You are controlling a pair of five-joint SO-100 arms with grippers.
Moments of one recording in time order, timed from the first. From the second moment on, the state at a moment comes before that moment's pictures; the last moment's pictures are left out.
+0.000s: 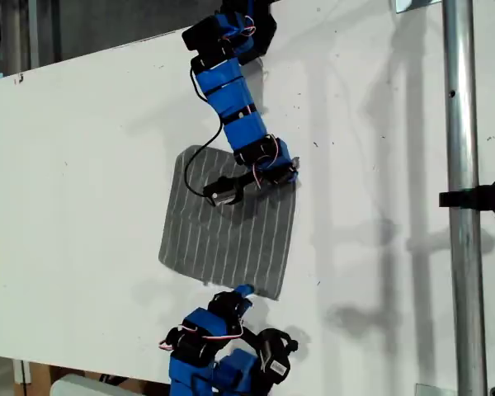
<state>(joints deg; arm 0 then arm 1) 6.9 106.2 94.3 91.3 -88.8 -16.0 61.2 82.1 65.9 75.1</state>
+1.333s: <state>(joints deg) 8.2 94.2 120.2 58.3 -91.1 -16.5 64.6 82.6 65.9 75.2</state>
